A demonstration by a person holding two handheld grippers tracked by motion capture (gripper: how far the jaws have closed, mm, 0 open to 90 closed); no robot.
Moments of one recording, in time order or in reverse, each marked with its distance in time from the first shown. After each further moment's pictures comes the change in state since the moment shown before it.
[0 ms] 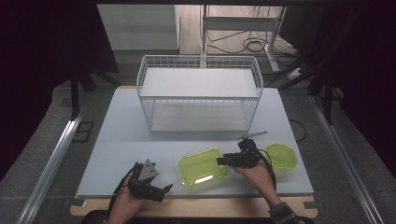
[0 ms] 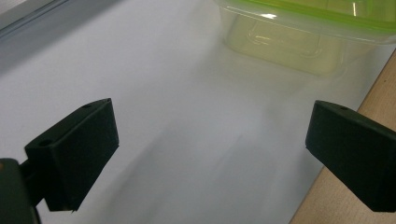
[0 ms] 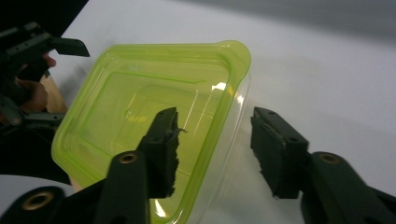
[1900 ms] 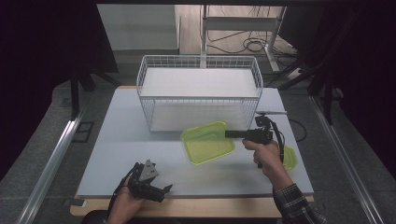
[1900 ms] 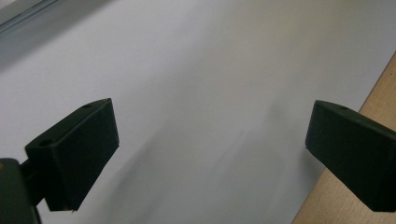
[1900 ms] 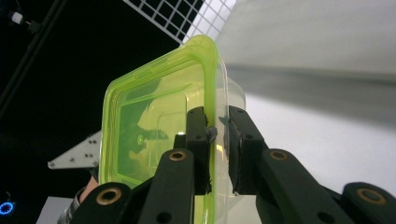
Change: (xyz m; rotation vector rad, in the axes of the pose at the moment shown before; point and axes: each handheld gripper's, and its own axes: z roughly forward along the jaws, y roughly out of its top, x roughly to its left) left arm 0.000 -0.001 0.002 0.014 0.004 0.010; right arm -0.007 0.057 -0.056 -0.195 0.211 0.223
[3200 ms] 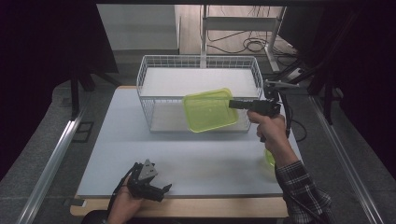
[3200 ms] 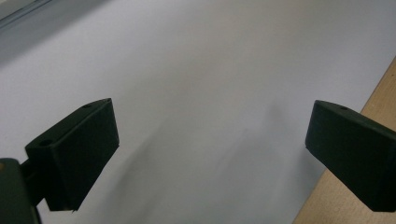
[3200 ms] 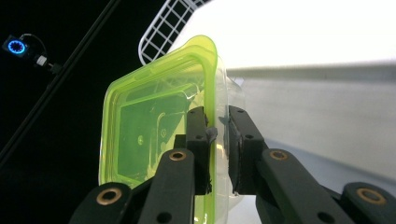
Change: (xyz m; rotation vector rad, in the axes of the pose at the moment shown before) left arm 0.003 -0.001 -0.001 0.000 -0.005 -0.020; right arm 0.045 0.071 -0.024 -0.124 -0.005 -0.028
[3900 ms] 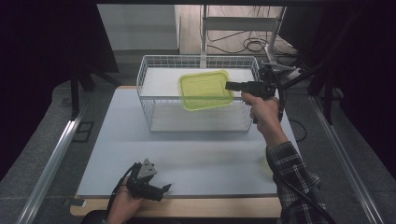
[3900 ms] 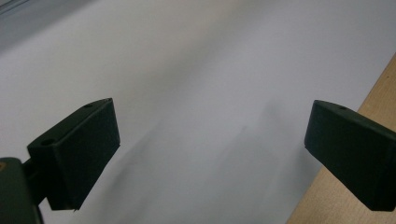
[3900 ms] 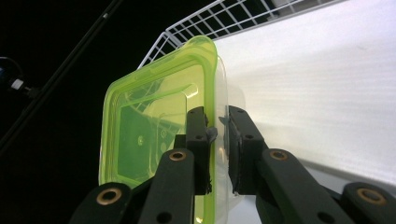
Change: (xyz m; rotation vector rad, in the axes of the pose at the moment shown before) left arm 0.002 0.000 -0.001 0.016 -0.013 -0.028; right arm 0.013 0.043 0.019 -0.066 -0.084 -0.014
